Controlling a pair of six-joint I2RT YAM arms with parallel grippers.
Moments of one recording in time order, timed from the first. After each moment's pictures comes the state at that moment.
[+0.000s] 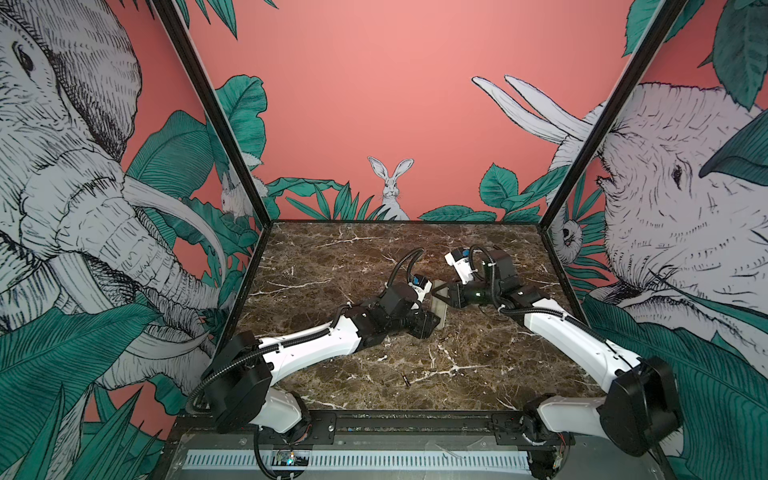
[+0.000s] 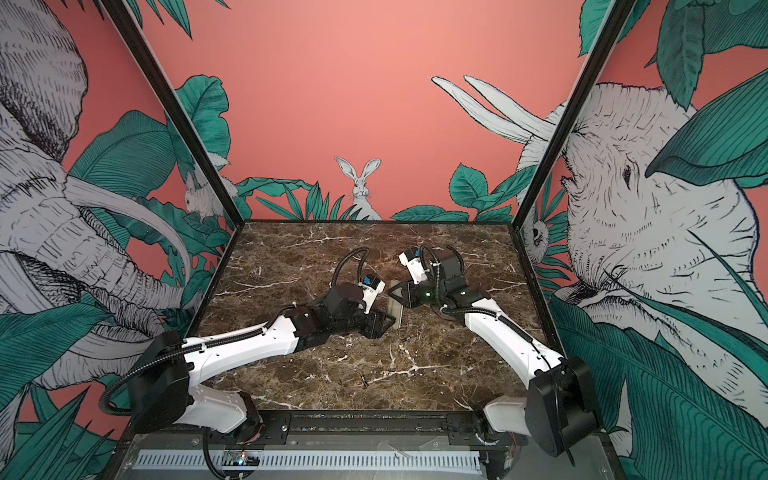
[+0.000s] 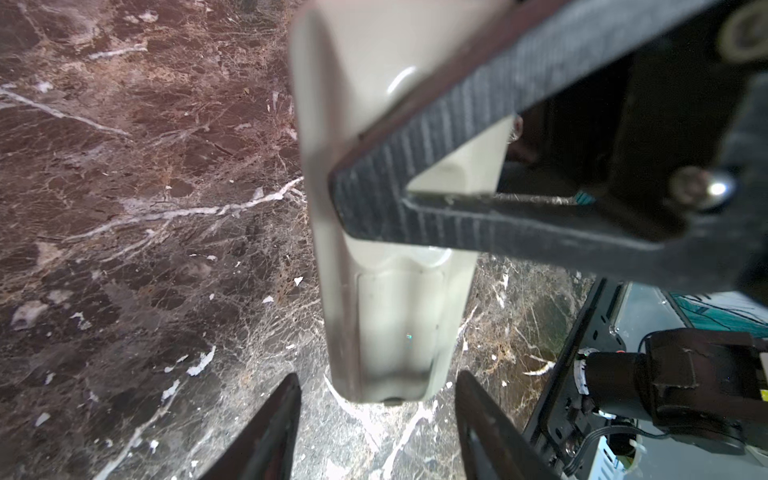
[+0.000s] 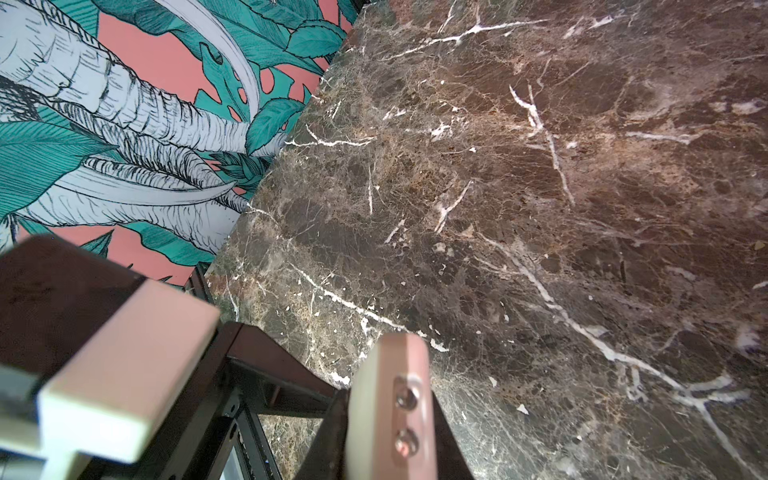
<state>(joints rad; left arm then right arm) -0.98 1.43 0.93 -0.14 0.11 -0.48 0.45 1.31 0.95 -0.31 -0.61 0.25</state>
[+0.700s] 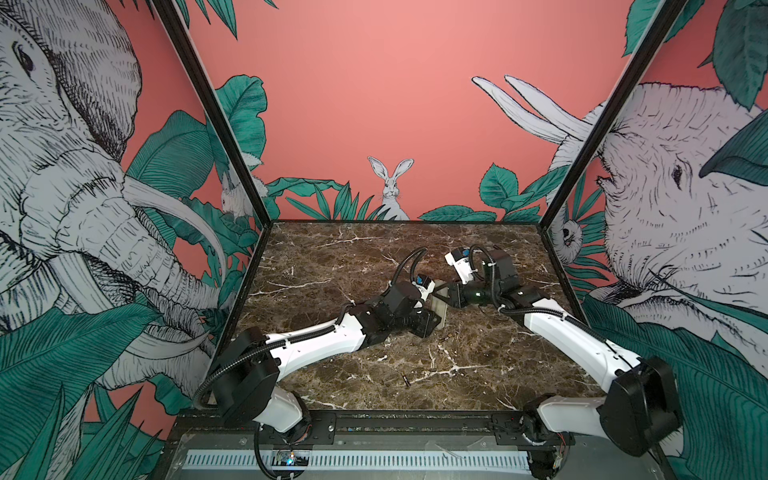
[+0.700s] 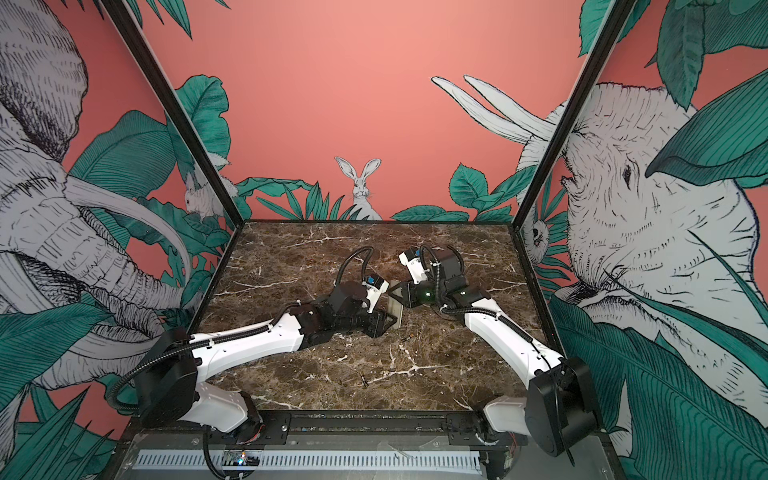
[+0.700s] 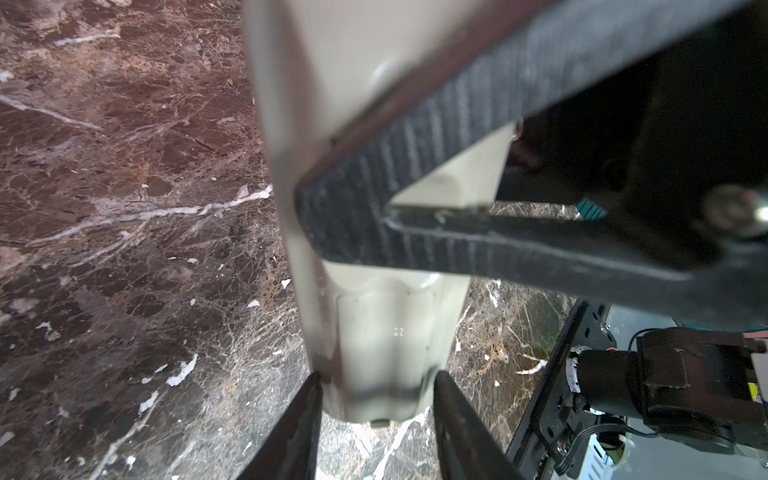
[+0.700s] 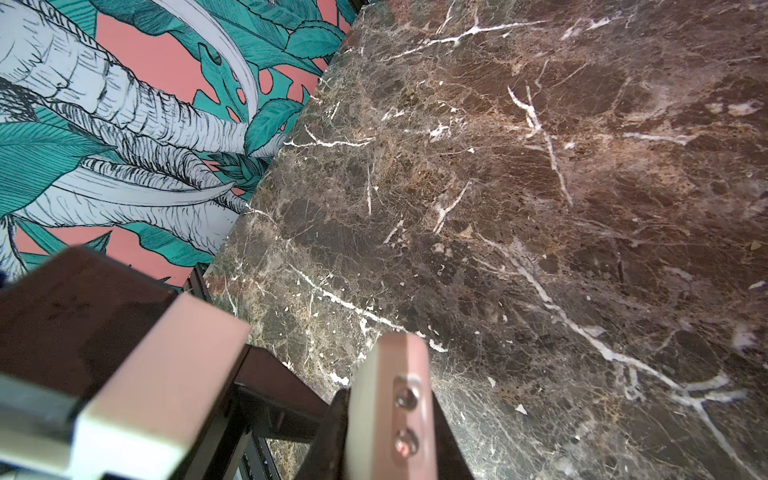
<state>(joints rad) -0.98 1.47 0.96 -0.13 0.14 -0.49 0.45 1.31 0.95 -0.31 -0.60 0.25</state>
